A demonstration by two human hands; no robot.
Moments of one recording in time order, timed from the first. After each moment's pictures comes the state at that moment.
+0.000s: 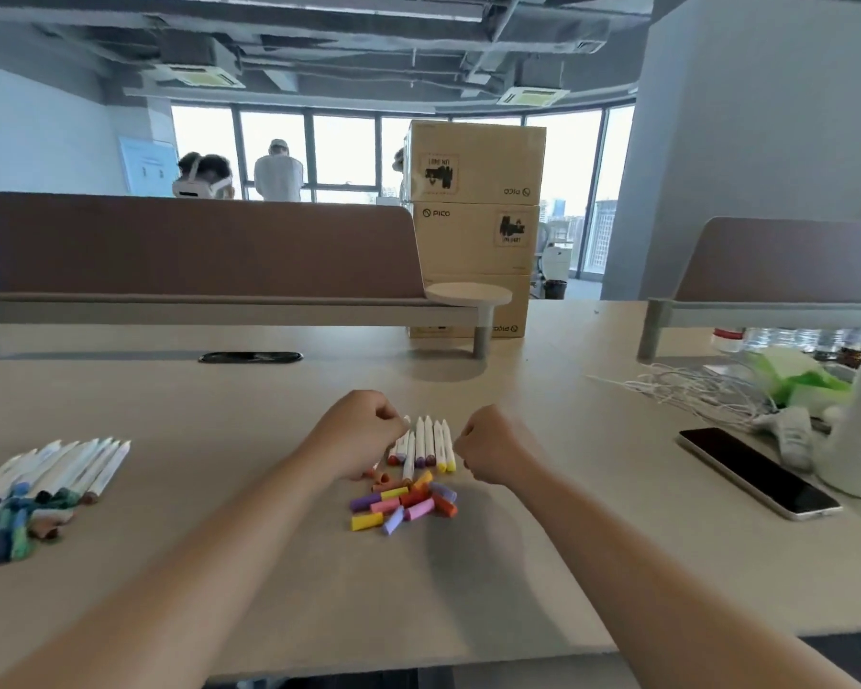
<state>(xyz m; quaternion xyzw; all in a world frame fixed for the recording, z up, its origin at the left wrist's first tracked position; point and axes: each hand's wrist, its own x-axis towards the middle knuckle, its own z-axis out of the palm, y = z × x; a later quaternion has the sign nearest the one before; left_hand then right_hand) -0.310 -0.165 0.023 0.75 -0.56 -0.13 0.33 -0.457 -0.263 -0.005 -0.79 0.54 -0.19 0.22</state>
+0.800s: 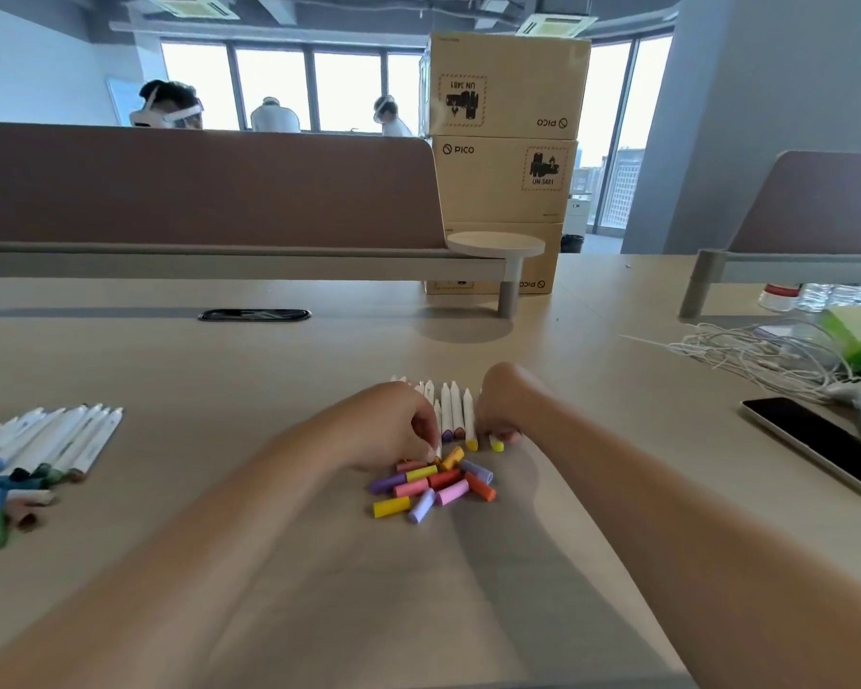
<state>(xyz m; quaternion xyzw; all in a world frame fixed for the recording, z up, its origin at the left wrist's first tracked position) -0.287 -0.191 0.004 0.70 -0.68 -0.17 0.13 -0.403 -0.306 0.007 -0.82 0.55 0.17 0.06</state>
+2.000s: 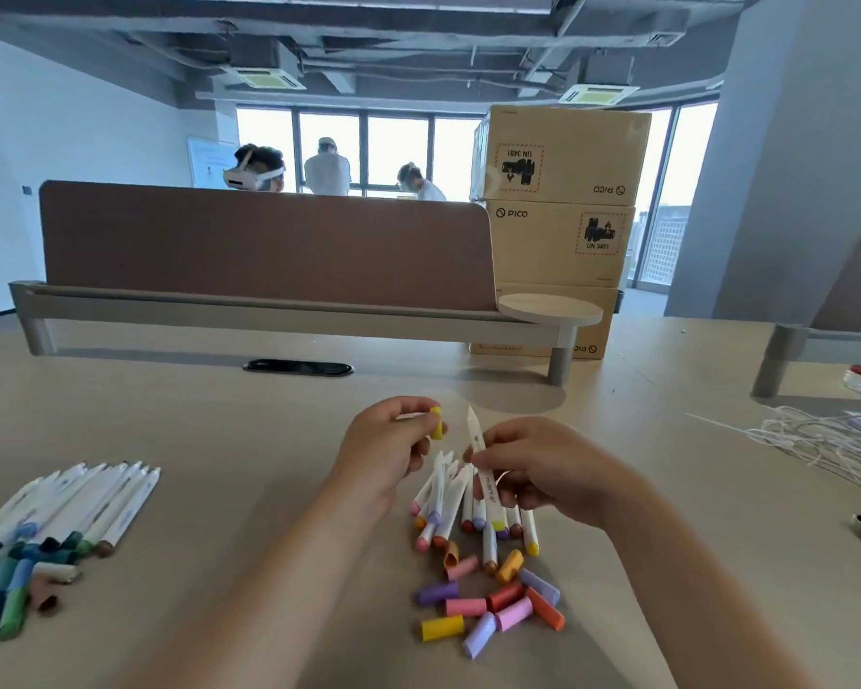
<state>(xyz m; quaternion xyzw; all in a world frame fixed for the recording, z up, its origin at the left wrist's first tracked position) -0.236 -0.230 -0.005 0.57 -0.34 -0.32 0.67 -0.401 -0.307 0.019 -0.76 0.34 -0.15 0.53</state>
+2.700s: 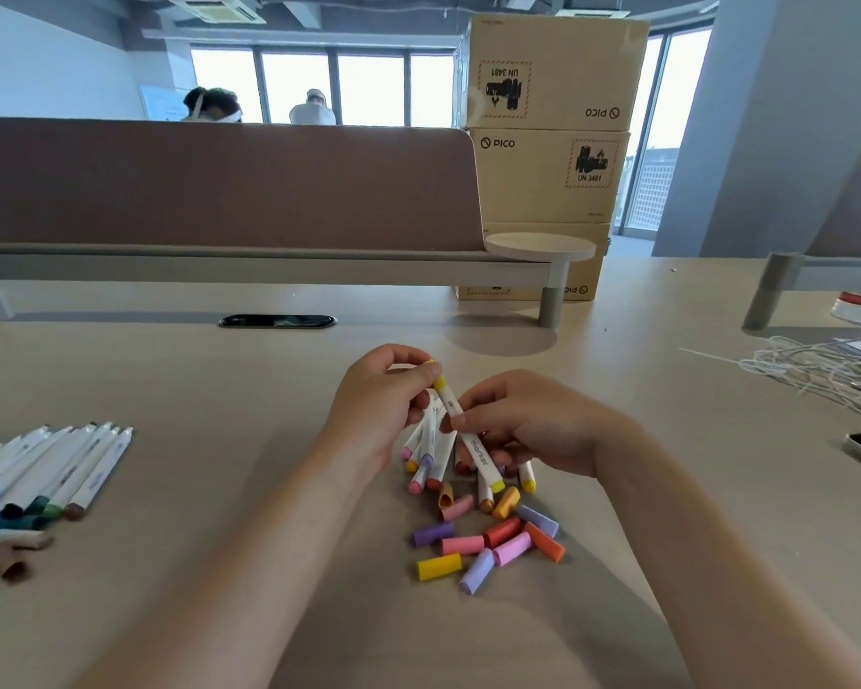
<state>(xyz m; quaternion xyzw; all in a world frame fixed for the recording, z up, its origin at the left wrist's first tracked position) -0.237 -0.237 -0.022 0.57 -0.37 -0.30 0.67 -0.397 -0.301 0.005 -0.78 0.31 -0.11 0.53</state>
